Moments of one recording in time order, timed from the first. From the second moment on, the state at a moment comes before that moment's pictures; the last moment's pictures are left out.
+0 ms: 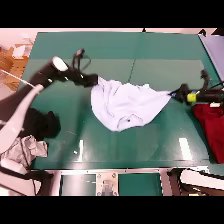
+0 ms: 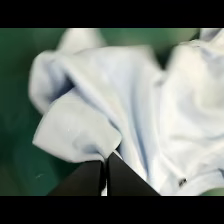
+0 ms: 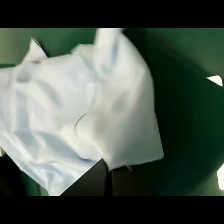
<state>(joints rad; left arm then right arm) -0.25 -1.61 1.52 0.93 -0.96 -1.36 -0.47 -1.34 1.03 -0.58 1.23 1.14</state>
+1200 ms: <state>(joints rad) -0.19 -1.04 1.67 1.40 -1.04 -1.40 -0.49 -0.66 1.00 -0.38 1.33 1.25</state>
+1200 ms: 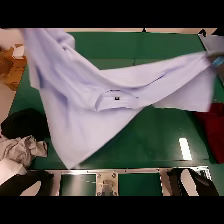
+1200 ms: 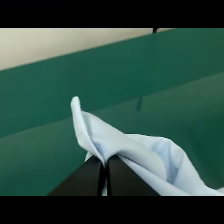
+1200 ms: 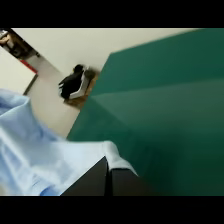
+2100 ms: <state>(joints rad) -0.03 -1.75 1.80 0.88 -1.16 -1.22 -0.44 -0.68 0.33 -0.59 0.77 1.17</state>
